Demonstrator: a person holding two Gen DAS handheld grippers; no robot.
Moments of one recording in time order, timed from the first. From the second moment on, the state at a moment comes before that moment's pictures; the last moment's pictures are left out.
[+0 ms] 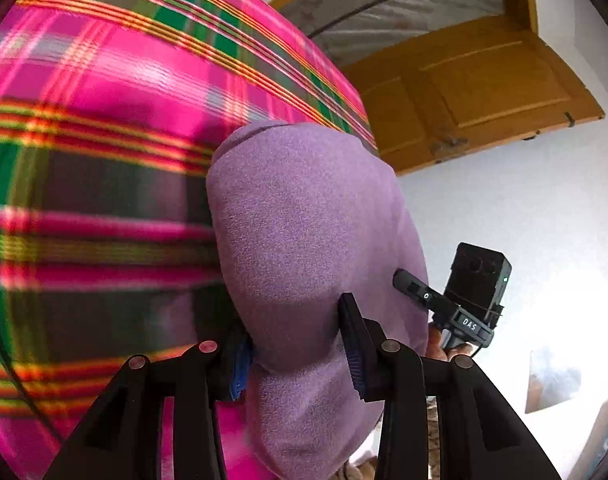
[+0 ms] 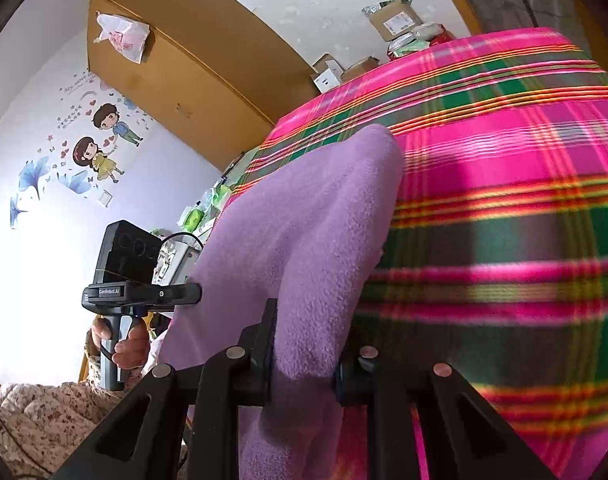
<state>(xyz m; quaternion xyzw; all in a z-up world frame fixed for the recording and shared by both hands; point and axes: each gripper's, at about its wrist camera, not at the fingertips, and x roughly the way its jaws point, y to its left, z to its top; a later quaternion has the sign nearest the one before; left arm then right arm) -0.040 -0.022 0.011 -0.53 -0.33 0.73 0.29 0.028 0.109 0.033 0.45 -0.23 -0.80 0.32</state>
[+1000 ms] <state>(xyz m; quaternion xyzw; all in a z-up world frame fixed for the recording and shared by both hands) -0.125 -0.106 -0.003 -0.50 -0.34 0.77 0.20 -0.092 0.012 0.010 0.44 -0.23 -0.80 0.33</state>
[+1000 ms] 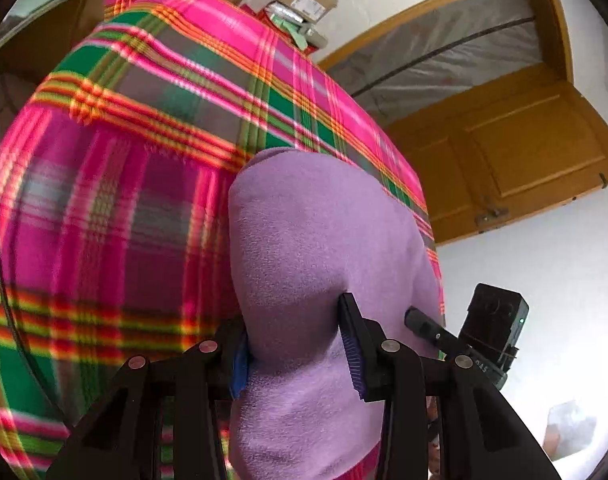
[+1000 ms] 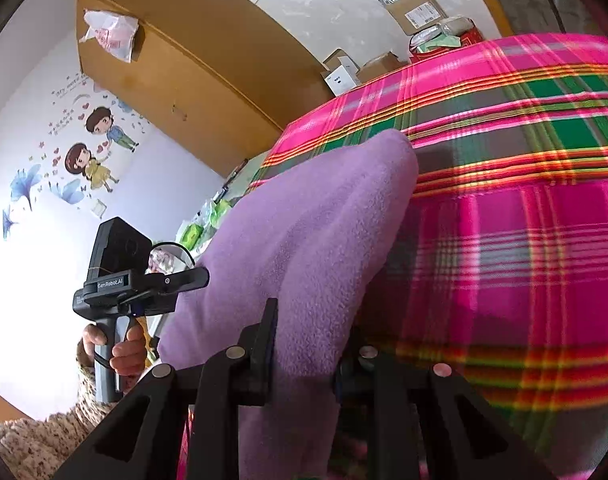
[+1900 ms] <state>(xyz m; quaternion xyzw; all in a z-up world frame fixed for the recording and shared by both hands) -0.034 -0.100 -0.009 -0.49 -0.35 0.78 0.15 -0.037 0.005 0.006 0.44 -0.12 -0.85 0.26</state>
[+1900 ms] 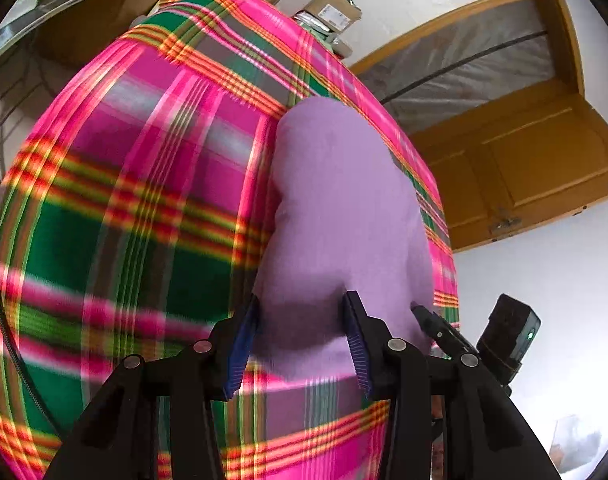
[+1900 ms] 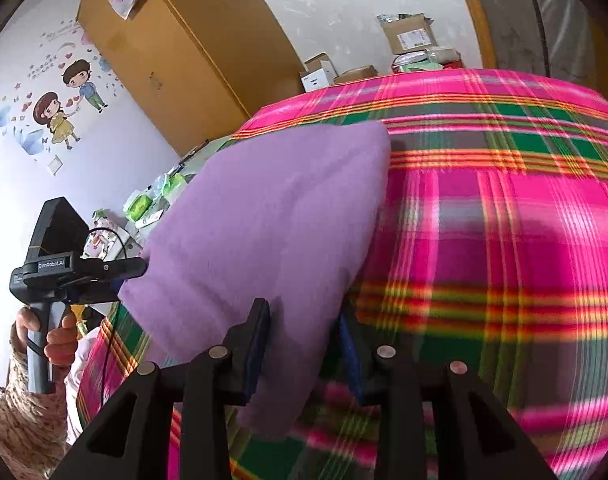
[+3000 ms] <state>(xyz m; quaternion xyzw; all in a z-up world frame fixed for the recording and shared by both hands) 0.063 0.011 0.017 -0.46 -0.14 0.88 0.06 0.061 -0.055 0.013 0.41 -0.01 -0.89 0.20</state>
